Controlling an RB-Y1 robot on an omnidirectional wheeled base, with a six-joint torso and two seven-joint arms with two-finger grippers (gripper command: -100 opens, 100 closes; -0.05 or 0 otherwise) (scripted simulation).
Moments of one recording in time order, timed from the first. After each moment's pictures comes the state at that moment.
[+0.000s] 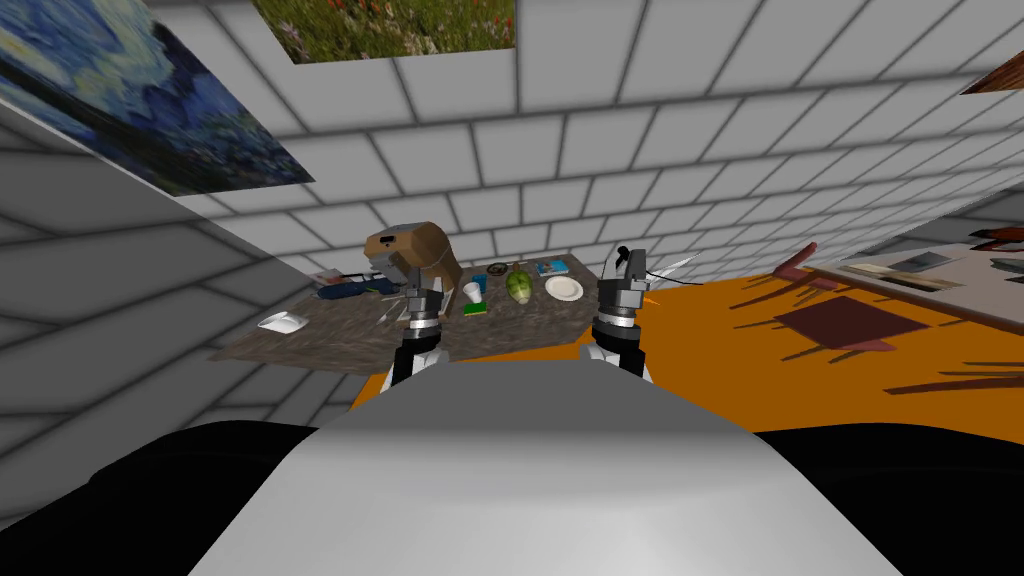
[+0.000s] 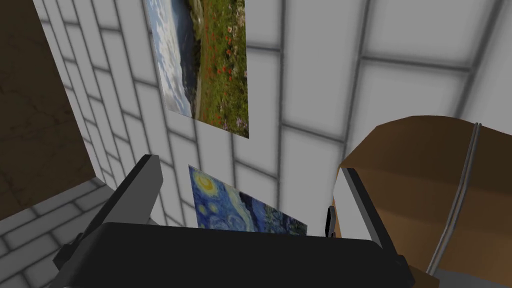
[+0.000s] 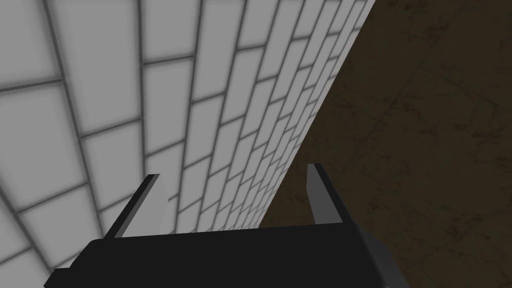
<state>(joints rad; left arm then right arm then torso) 0.50 0.21 -0.01 -2.27 0.19 -0.41 -0.09 0.53 0.04 0.06 -2.30 -0.02 -0.61 0.15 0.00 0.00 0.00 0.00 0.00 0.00</state>
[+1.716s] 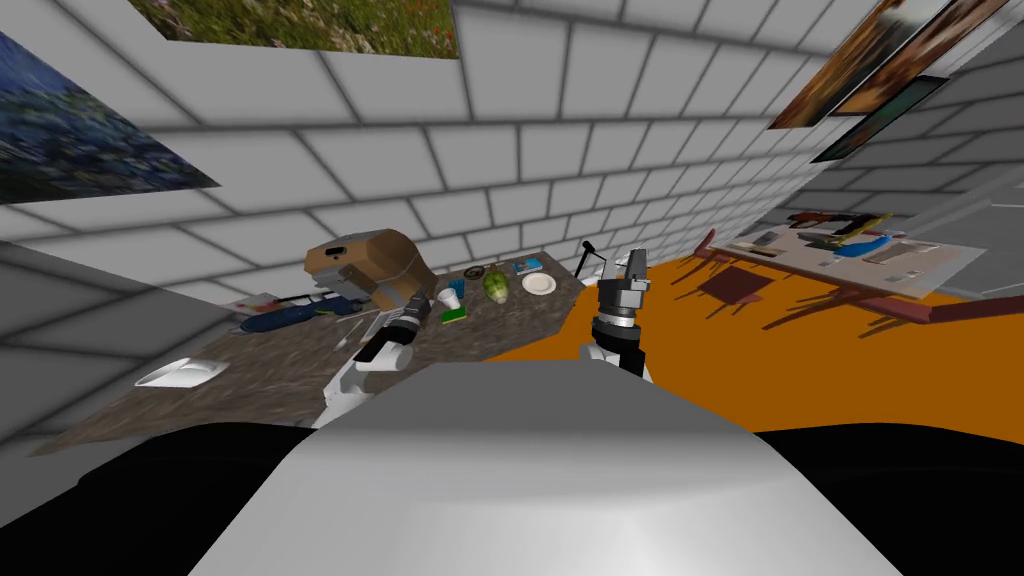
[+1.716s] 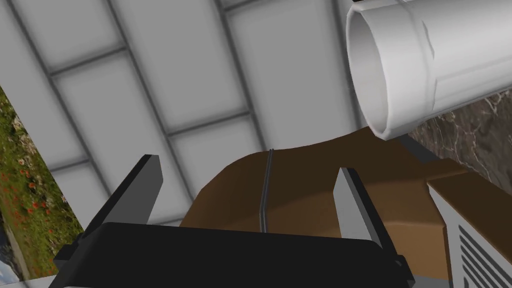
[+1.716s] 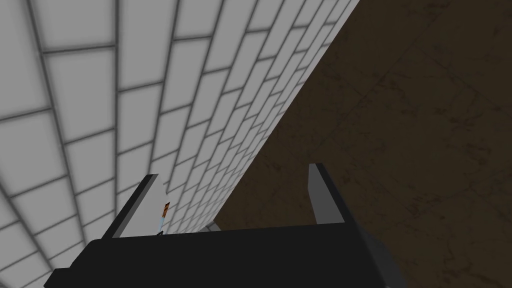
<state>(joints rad) 0.45 0.66 0.16 -1.99 0.50 0.04 -0.17 0.53 0.04 0.06 -2.30 -0.02 -0.61 0.15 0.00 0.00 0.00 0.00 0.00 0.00</state>
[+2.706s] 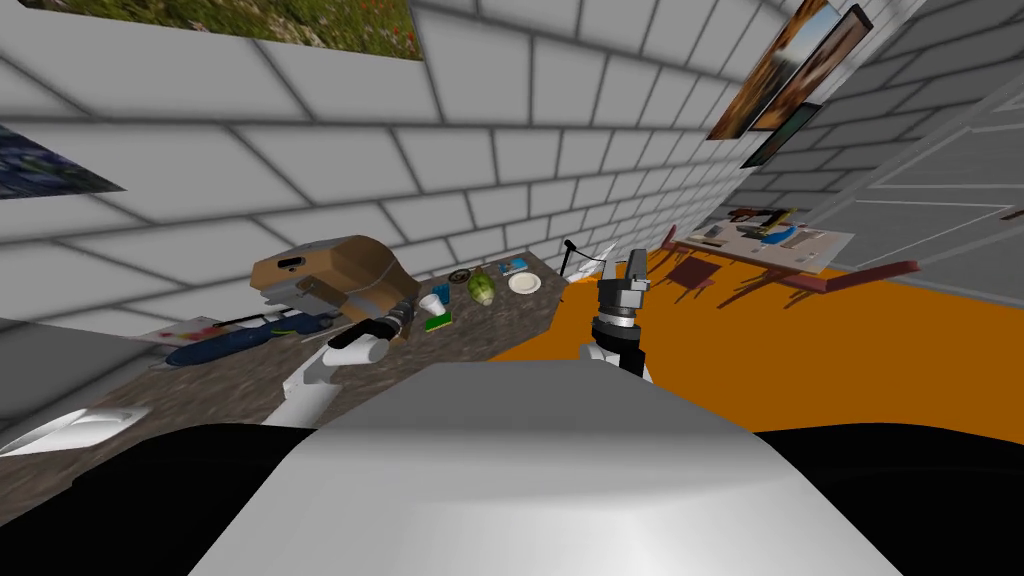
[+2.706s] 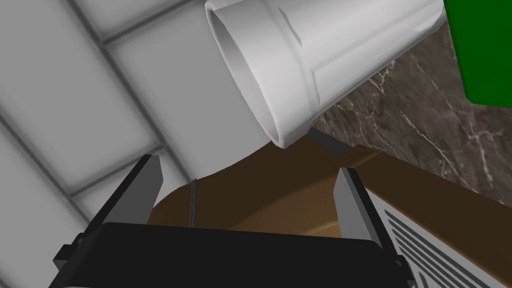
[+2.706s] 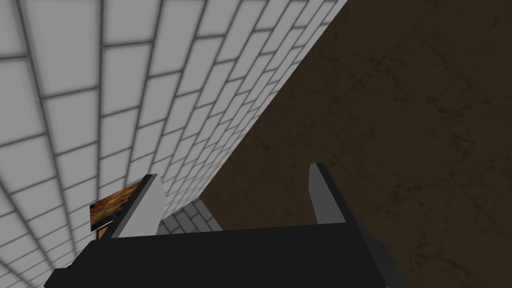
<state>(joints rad) 0.42 0.87 0.24 -1.82 0.69 0.33 -0.21 0.53 0.04 0.06 -2.30 -0.02 -0.61 0.15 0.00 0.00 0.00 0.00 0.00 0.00</state>
